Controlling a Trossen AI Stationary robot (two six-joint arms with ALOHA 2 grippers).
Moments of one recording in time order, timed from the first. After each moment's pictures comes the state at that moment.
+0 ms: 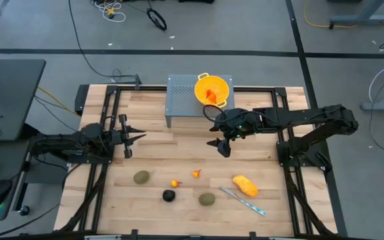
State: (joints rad) left arm 0.03 0.01 0.01 0.07 -0.15 0.48; right arm 0.05 1.37 1.25 -0.58 0.05 0.28
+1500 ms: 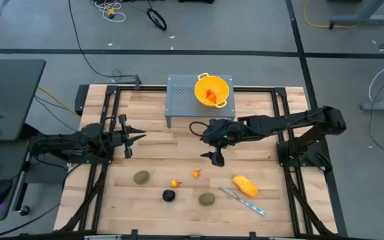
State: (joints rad) left arm 0.03 0.01 0.01 0.06 -0.14 0.56; right arm 0.08 1.53 1.25 -0.49 -0.01 0.06
